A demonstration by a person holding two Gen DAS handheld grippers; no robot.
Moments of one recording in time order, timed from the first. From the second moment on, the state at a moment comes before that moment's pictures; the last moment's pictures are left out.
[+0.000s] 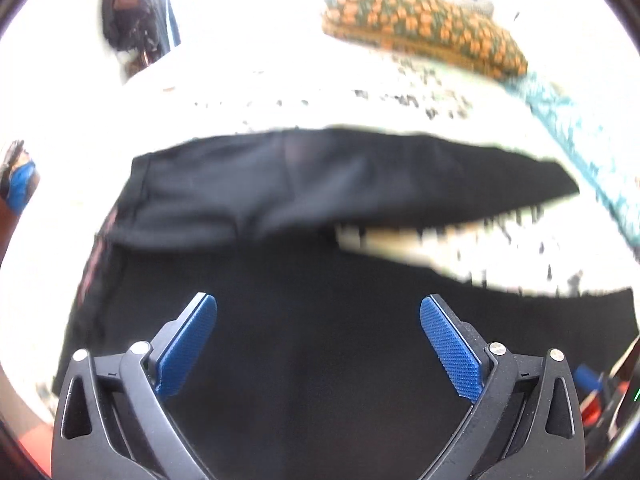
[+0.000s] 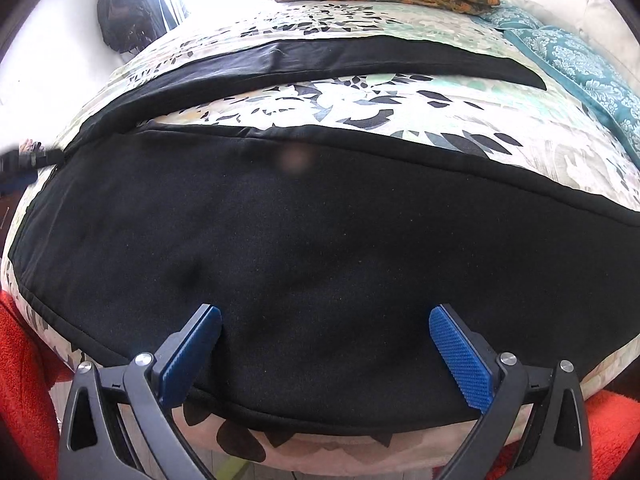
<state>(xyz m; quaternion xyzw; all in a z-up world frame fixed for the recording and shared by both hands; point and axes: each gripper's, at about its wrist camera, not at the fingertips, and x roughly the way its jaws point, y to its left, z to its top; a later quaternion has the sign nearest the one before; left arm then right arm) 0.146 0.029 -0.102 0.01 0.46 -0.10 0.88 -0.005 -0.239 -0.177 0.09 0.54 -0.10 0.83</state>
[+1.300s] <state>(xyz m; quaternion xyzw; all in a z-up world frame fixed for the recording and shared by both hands) 0.058 0.003 -0.186 0.09 0.54 -0.11 0.83 -0.024 -0.289 -0.151 0.16 0.49 -0.18 0.84</state>
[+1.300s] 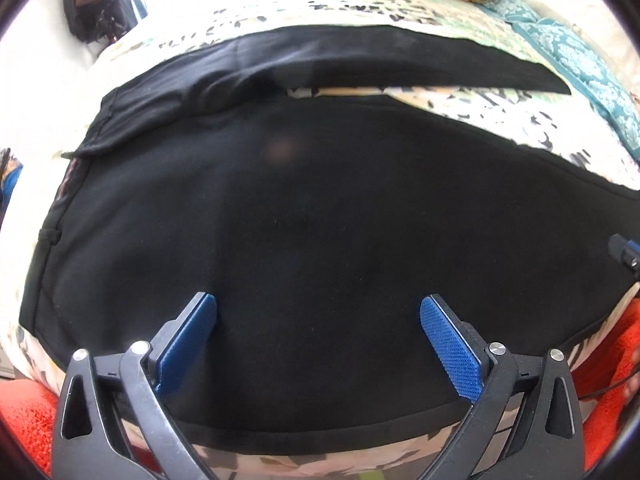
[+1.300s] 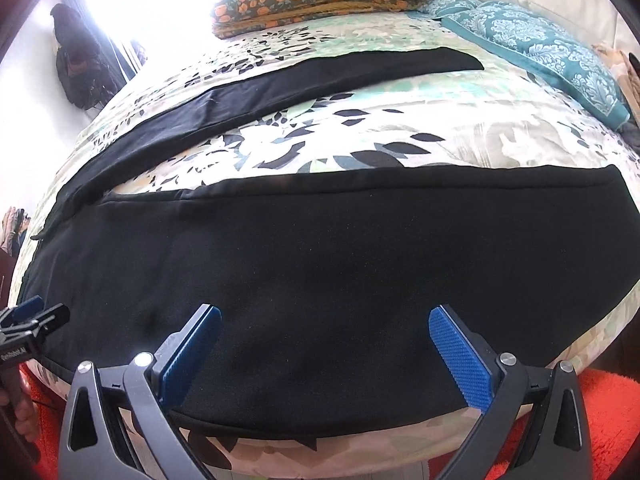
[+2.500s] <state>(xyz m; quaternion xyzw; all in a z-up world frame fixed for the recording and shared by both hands) 0.159 -0.017 -0.120 0.06 0.48 -0.12 0.87 -0.030 -0.326 -0.149 0.21 0.48 -0.21 0.82</state>
